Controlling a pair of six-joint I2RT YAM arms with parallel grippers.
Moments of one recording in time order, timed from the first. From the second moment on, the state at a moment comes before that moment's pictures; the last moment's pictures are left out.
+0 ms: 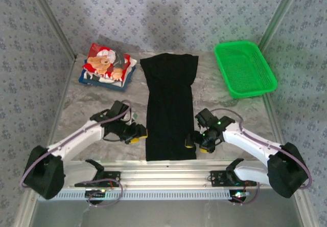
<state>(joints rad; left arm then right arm) -0.55 1.14 0.64 -0.64 0.55 -0.85 0.64 1.16 0.60 -0.80 -0.35 0.84</state>
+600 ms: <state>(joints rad) -0.68 1.10 0.43 -0.45 0.57 -1.03 0.60 1.12 0.46 -0.58 -0.41 0.84</state>
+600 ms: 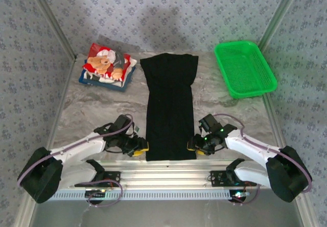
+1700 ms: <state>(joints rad) -0.79 1.23 0.36 -0.24 0.58 -1.15 0.64 1.21 0.46 -0.54 -0.44 0.83</state>
